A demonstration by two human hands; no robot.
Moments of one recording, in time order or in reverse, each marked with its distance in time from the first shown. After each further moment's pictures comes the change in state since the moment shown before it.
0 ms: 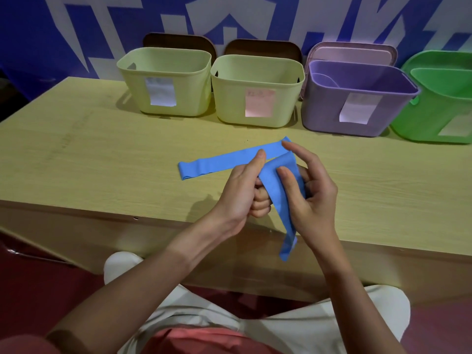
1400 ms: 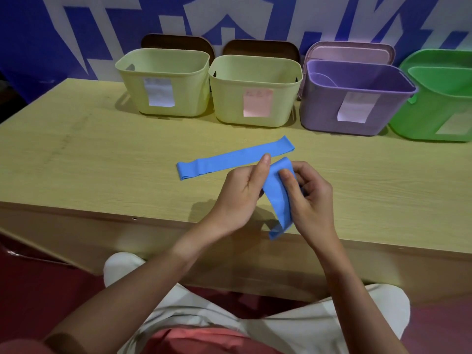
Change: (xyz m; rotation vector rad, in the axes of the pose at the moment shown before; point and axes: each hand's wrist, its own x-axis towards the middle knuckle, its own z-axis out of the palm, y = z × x) left_hand 0.006 -0.011 -0.005 0.510 0.135 0.336; right_hand -0.003 0.011 -0.006 0.080 -0.082 0.173
